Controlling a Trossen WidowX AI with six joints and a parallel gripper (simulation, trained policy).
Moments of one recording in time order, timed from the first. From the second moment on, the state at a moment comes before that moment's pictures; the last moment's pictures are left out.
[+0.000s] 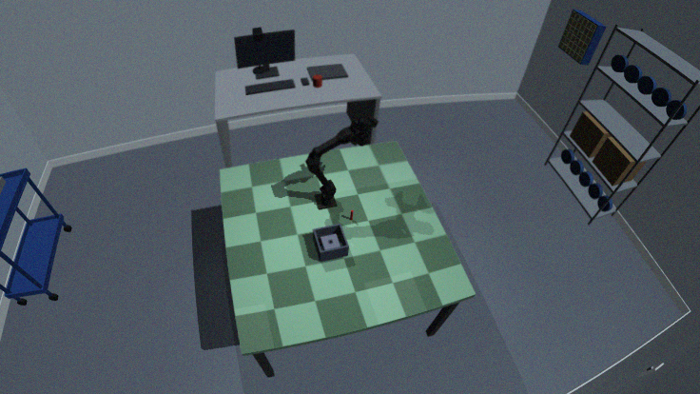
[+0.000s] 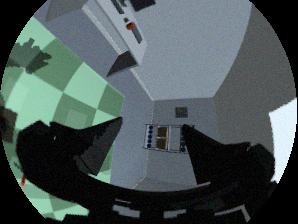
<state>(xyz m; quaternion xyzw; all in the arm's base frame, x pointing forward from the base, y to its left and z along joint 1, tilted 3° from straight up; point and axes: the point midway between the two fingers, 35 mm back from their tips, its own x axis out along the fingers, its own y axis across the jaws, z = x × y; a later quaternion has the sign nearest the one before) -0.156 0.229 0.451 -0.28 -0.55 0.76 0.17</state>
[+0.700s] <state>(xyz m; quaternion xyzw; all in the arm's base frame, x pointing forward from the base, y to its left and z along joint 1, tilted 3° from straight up) -0.076 0.255 0.392 -0.34 -0.25 0.83 0.35</state>
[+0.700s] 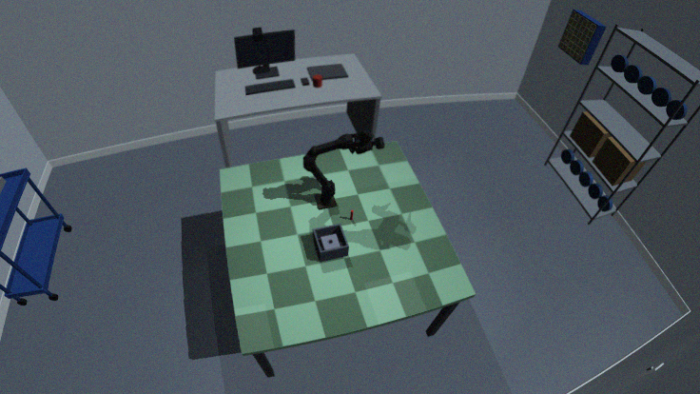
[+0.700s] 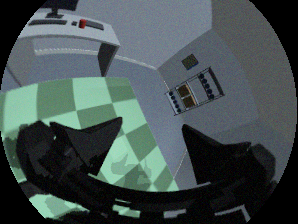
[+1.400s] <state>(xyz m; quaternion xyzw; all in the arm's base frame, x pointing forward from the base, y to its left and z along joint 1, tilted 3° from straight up) -0.007 0.252 0.335 -0.30 0.06 0.79 0.53</state>
